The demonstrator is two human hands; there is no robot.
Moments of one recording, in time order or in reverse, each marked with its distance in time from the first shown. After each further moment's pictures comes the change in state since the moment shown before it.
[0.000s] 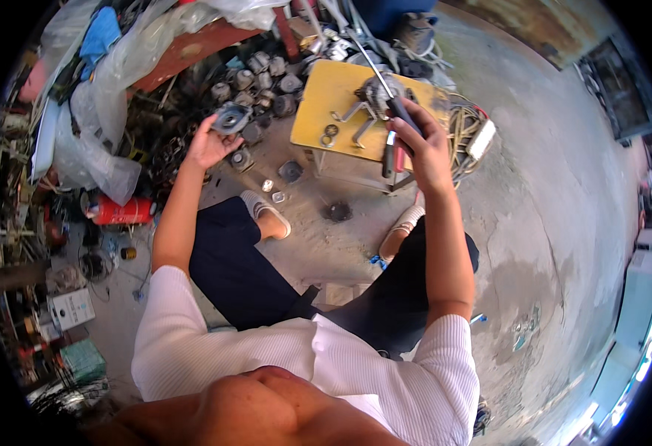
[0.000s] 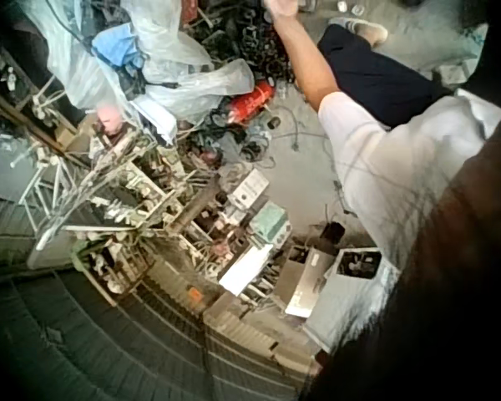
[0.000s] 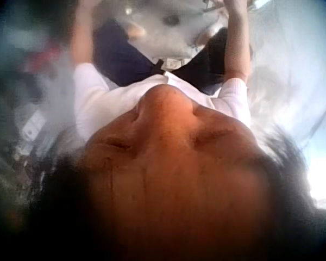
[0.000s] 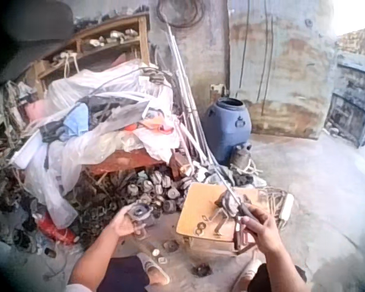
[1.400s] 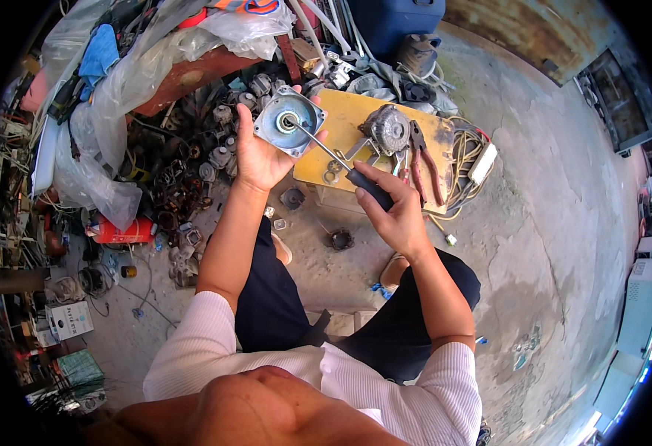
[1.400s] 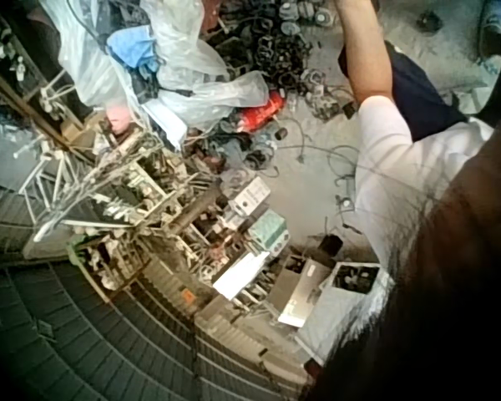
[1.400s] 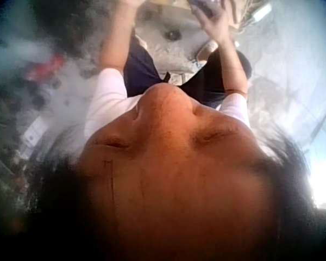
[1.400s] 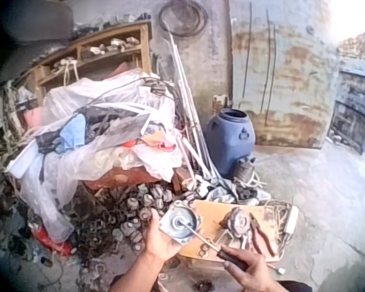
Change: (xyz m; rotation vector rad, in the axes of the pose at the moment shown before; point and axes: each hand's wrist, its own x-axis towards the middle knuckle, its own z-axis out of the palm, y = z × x) left_hand -0.031 -0.052 0.221 -0.240 -0.616 0.263; right_hand -0.027 0.006 0.046 -0.578 -0.144 -0.191
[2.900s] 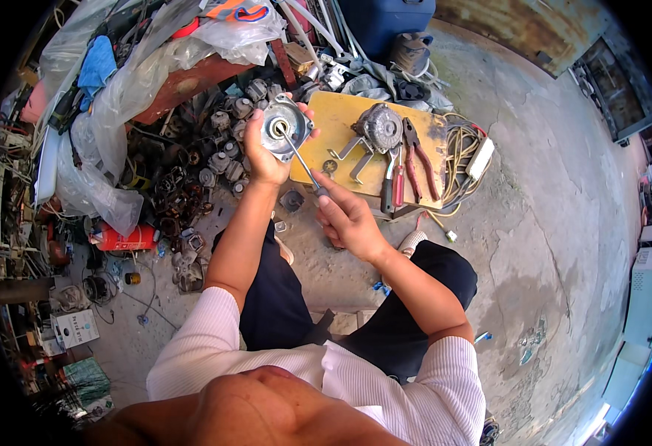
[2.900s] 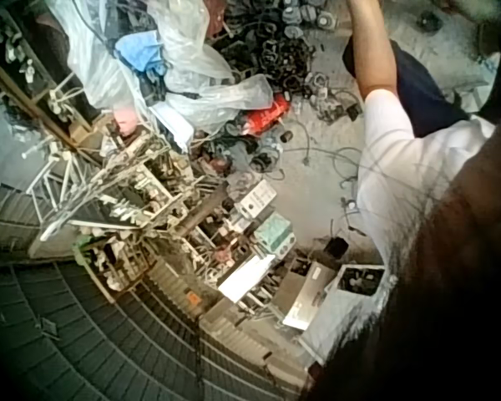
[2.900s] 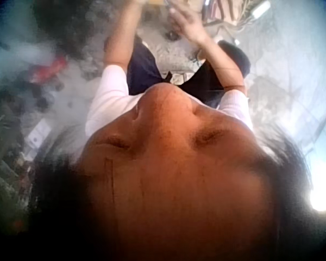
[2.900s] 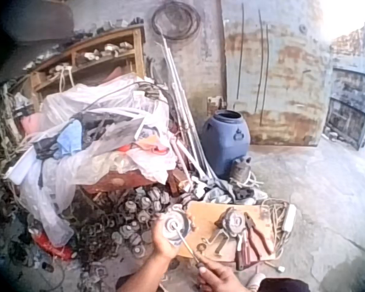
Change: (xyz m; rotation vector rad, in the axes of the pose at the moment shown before) left_hand 0.012 -0.023 -0.010 0.337 0.180 0.219; right_hand -0.013 -0.017 0.044 0.760 -0.273 0.460
